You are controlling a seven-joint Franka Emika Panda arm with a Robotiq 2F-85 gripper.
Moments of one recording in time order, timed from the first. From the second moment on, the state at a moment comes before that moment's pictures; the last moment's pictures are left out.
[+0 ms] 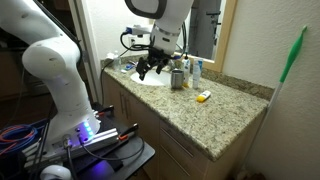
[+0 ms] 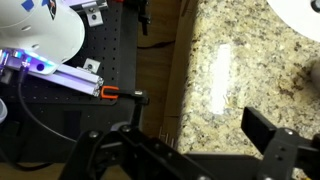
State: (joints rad) arm -0.47 -0.46 -0.37 -2.60 0.19 1.85 0.67
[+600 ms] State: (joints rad) arm -0.48 -0.21 -0.44 -2.42 0.35 1.87 0.84
